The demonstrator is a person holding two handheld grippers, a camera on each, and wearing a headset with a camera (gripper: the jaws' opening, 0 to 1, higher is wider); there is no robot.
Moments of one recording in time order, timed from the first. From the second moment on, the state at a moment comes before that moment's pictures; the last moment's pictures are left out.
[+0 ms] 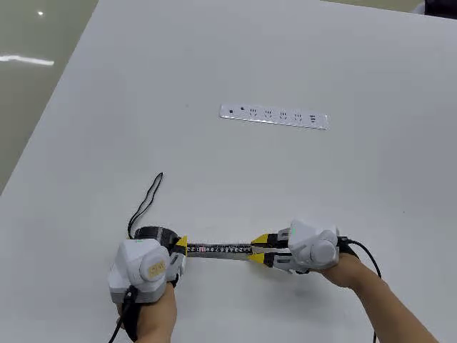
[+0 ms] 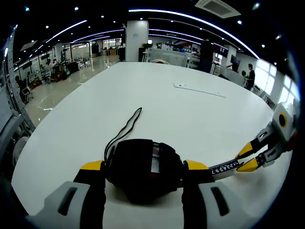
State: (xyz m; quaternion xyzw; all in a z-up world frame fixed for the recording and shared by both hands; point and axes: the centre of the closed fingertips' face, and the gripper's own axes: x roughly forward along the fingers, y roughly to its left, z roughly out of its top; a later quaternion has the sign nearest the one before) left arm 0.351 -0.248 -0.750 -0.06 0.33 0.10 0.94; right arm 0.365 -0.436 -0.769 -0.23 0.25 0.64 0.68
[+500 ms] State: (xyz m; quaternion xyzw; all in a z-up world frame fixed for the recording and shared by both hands) left arm 0.351 -0.248 -0.750 -0.06 0.33 0.10 0.94; right arm 0.364 -0.433 -0.769 -0.23 0.25 0.64 0.69
